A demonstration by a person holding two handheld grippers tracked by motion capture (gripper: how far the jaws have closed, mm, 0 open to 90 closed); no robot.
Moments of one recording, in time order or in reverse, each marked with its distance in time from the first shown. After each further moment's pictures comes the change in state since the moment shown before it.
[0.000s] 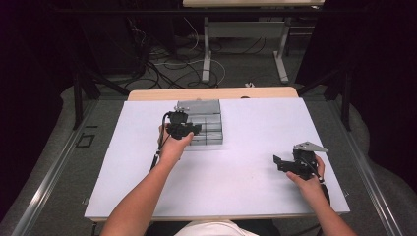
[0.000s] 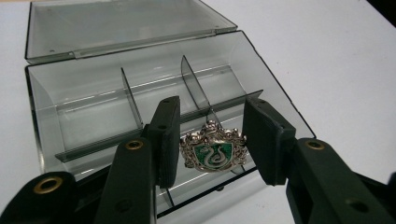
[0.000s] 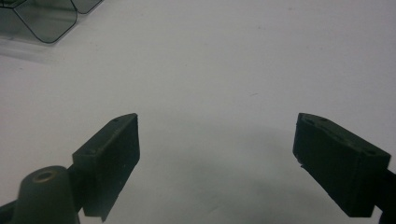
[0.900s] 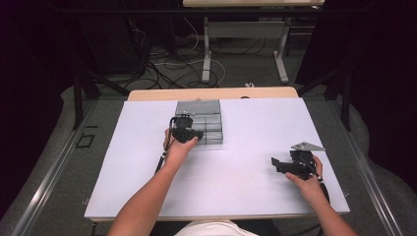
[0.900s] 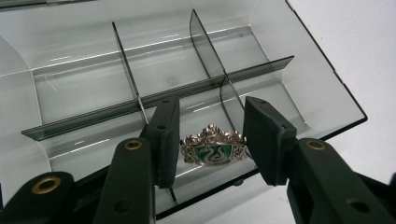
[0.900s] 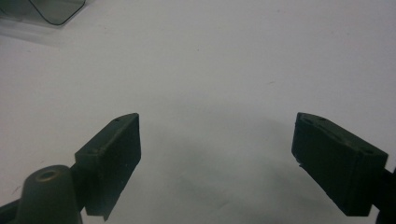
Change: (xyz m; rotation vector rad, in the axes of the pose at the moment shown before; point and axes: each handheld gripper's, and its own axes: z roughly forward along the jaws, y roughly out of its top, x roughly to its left) left arm -0.001 -0.012 0.027 0.090 0.048 -0.018; right arm 0.000 -0.003 0.008 0.053 0.053 -0.012
